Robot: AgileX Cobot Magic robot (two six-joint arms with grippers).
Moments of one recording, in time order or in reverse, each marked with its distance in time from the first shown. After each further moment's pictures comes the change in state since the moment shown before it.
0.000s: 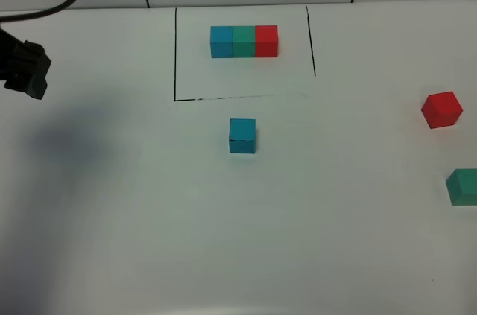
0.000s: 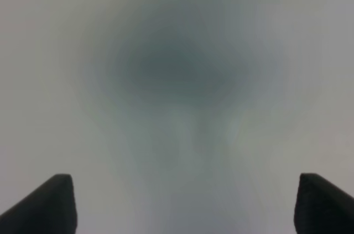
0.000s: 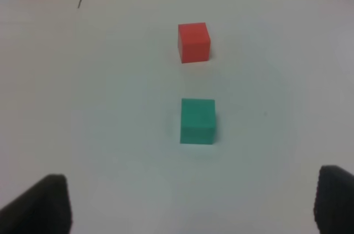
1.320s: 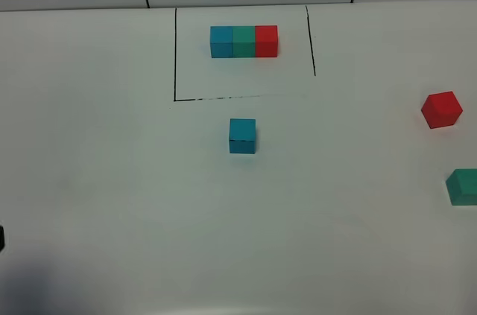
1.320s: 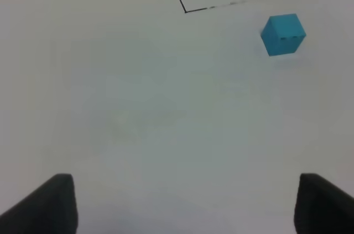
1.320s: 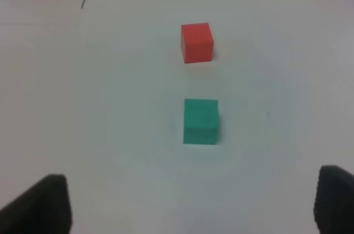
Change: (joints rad) left arm -0.001 -1.185 0.746 -0.278 -0.161 0.046; right arm 0.000 0.000 0.000 0.008 0.000 0.000
